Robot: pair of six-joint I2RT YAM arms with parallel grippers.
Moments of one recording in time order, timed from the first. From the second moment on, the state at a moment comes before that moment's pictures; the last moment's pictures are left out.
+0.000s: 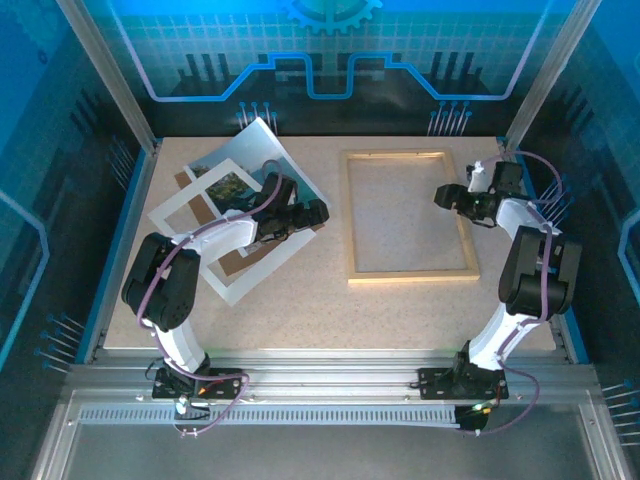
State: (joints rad) left arm -0.43 1.75 1.16 -0.26 0.17 -0.74; right arm -0.26 1.78 1.17 -0.31 -0.64 0.12
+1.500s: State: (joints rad) left arm -0.43 1.84 1.20 -0.26 0.17 -0.73; right arm -0.34 2.04 1.33 -0.20 -0.81 0.15
